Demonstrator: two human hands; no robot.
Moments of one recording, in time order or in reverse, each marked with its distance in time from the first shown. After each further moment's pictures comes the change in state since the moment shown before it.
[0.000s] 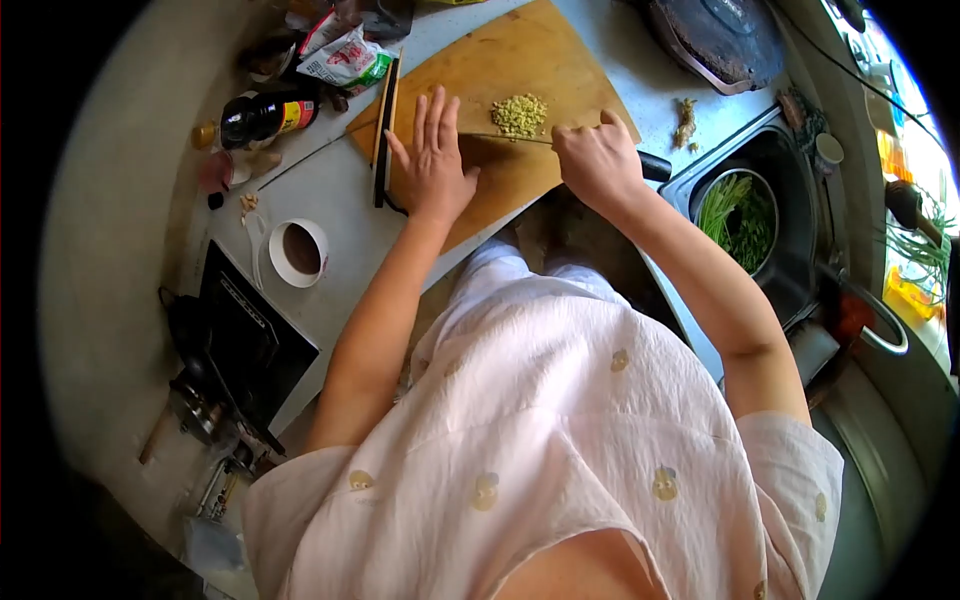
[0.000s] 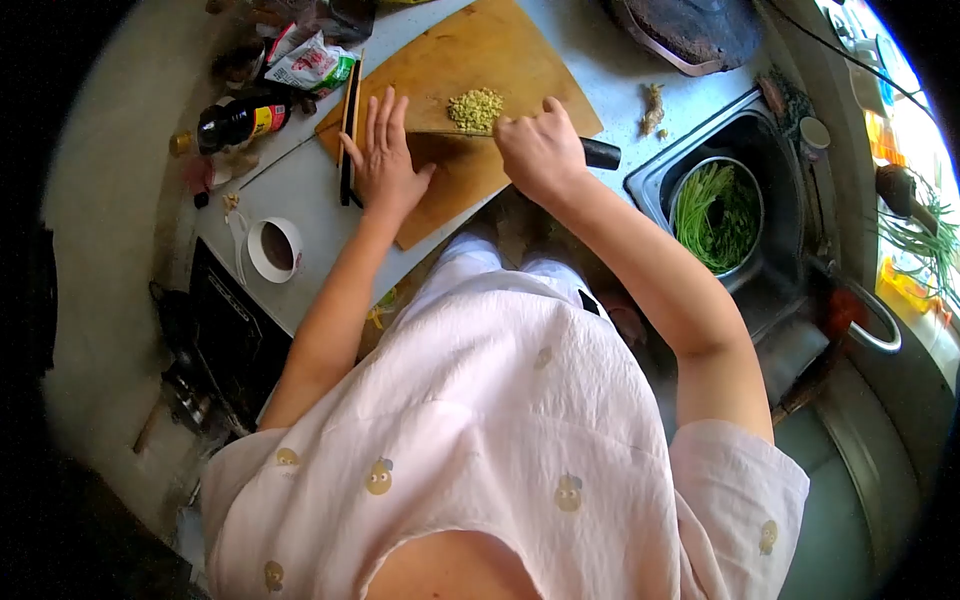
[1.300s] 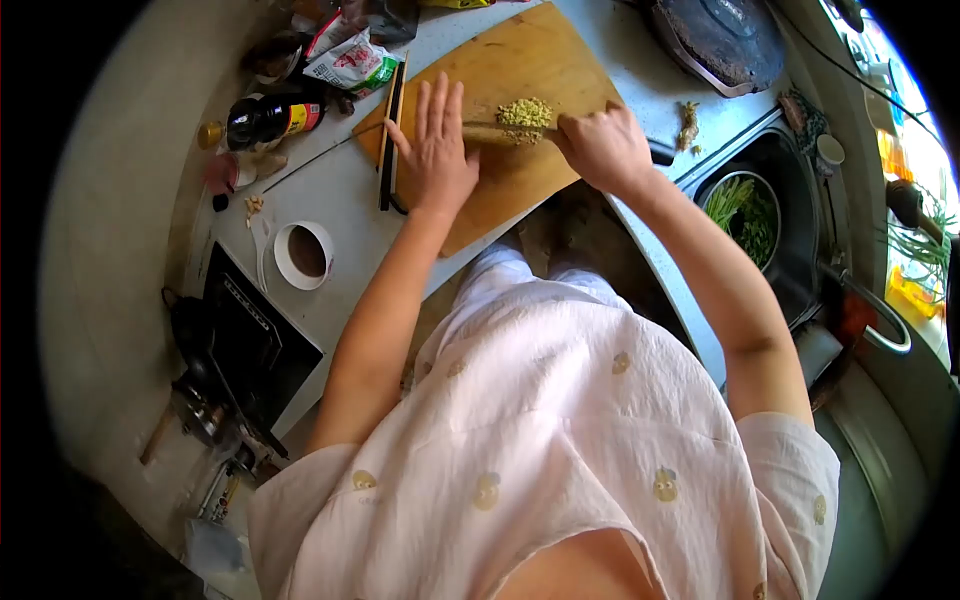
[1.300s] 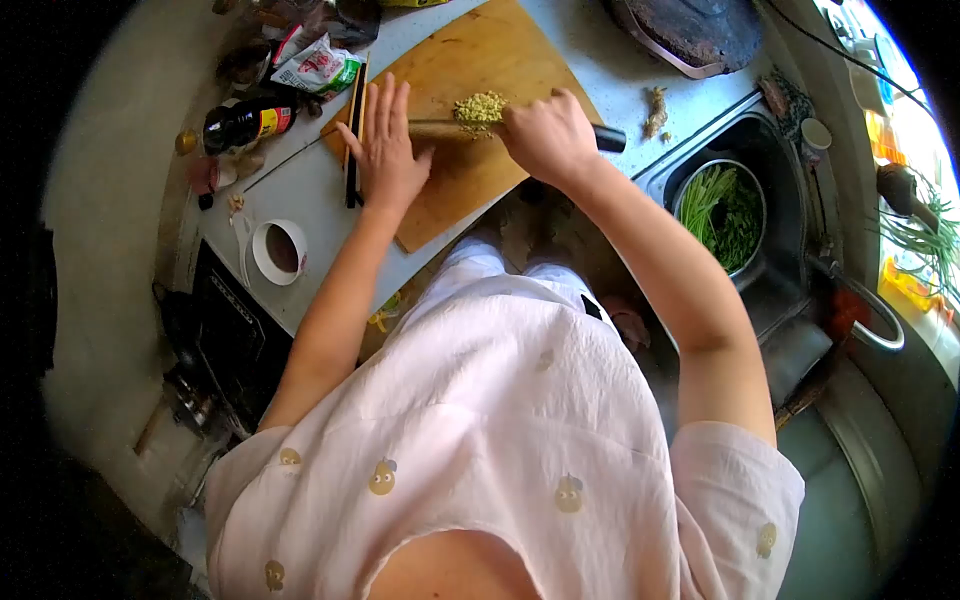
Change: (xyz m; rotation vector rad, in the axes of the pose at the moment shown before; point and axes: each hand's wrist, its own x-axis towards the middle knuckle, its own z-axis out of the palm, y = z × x) left_hand 0.016 -0.001 -0.007 0.061 0.086 0.031; right_hand 0.021 0.010 -0.011 0.070 0.081 0.001
